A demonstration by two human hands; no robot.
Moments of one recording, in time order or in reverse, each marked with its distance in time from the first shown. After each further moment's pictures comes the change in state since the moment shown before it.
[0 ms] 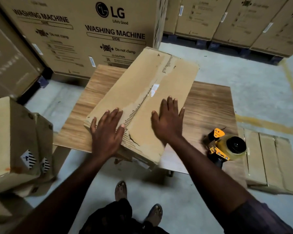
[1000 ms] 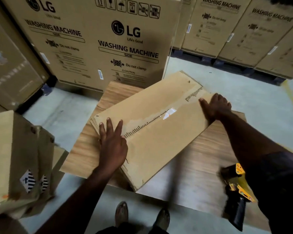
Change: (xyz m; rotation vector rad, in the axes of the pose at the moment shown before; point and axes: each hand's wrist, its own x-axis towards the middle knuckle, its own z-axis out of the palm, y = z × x) left_hand 0.086 -0.051 -0.009 -0.170 -0.029 -0.240; right_hand 0.226 0.088 -0.049 -0.227 -0.164 0.286
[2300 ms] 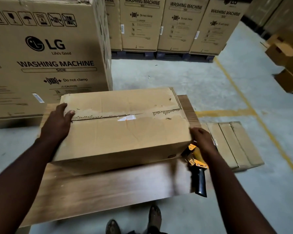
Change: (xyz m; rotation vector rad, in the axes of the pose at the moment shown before) left_hand 0.178 0.031 0.014 0.069 -0.069 0.147; right_hand -0.180 0.151 0.041 1.283 0.126 0.520
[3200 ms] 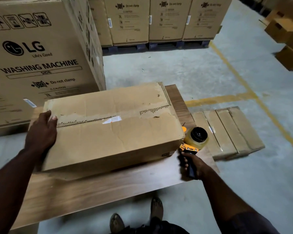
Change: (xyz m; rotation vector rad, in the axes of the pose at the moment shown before) left_hand -0.045 0.037 0.006 0.065 0.030 -0.018; right_hand 0.027 0.168 -0.059 0.466 -0.394 0.720
